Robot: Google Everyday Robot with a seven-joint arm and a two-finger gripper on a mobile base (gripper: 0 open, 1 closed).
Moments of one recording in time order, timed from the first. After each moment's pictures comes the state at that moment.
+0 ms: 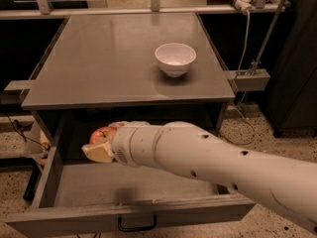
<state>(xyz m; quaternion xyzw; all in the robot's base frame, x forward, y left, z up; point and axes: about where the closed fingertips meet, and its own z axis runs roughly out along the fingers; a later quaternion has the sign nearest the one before) 0.468 0.131 0.799 -0.38 0.77 0.26 0.44</state>
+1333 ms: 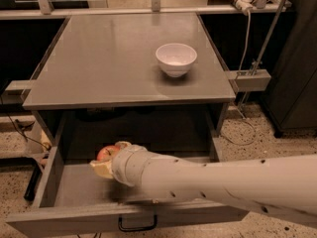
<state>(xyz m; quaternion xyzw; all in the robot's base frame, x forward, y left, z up) 0.481 0.138 0.704 -0.34 0.80 0.22 0.44</state>
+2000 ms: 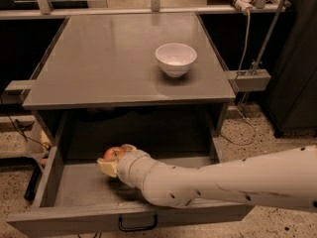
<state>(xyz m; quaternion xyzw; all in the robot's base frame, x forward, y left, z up) 0.511 0.133 0.658 -0.27 0.81 0.23 0.47</state>
